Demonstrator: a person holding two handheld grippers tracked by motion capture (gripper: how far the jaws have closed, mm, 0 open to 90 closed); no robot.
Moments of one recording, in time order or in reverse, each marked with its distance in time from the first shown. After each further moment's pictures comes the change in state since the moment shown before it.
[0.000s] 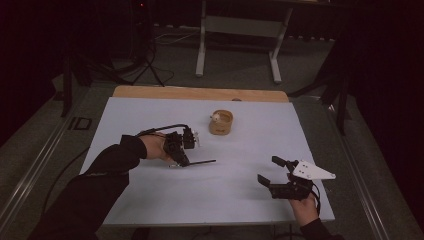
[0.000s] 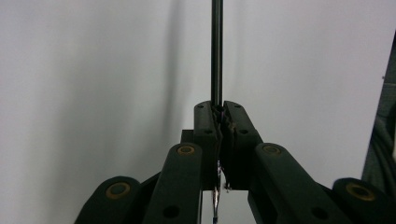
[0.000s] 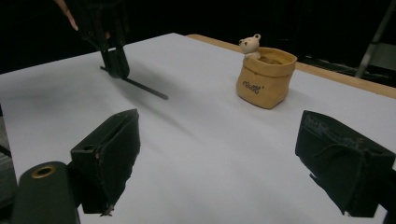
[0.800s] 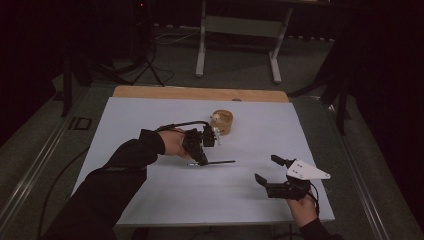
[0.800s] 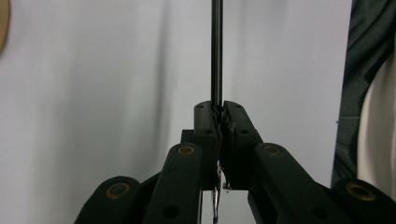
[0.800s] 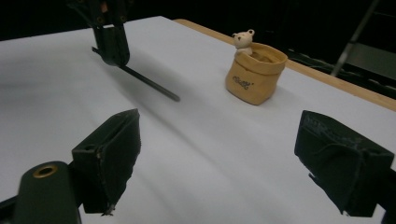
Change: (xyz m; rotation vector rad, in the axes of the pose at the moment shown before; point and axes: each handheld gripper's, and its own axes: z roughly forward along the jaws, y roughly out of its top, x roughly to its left) left arm -0.014 0.054 -0.010 -0.017 -0.028 0.073; right arm 0.012 0.013 0.004 0.070 -0.076 -0.083
